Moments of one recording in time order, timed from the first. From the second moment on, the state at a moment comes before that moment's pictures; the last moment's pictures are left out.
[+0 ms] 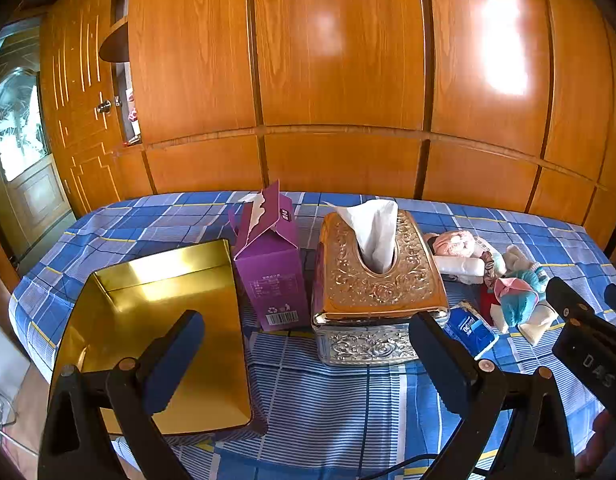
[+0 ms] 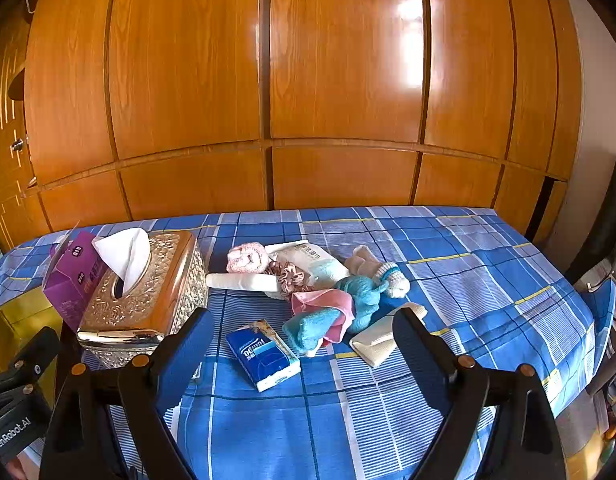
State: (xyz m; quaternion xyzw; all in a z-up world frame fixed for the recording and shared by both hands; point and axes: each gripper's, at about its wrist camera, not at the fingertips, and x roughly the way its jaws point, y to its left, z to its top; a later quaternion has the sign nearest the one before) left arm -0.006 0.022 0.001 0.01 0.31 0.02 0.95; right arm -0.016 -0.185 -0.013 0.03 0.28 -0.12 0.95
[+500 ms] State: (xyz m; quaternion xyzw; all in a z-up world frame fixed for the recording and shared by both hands) left arm -0.008 0.016 0.003 0.02 0.31 0.01 0.95; right arm -0.017 -0.192 -0.015 0.04 0.28 -0.13 0.95
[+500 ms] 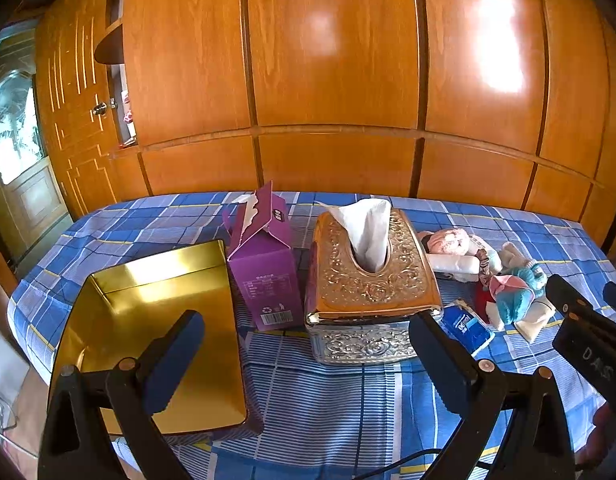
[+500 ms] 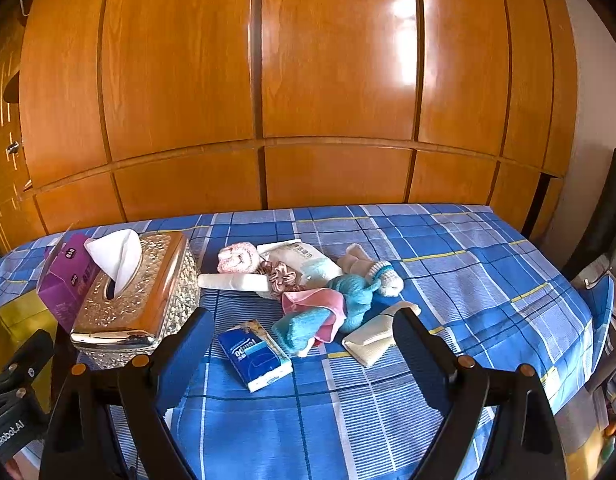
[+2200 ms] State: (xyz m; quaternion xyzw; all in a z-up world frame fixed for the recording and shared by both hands) left arm 0.104 -0.230 -0.023 0.18 0.41 -0.29 0.84; right arm -0.033 -0.363 -0.082 0.16 0.38 -0.23 0.88
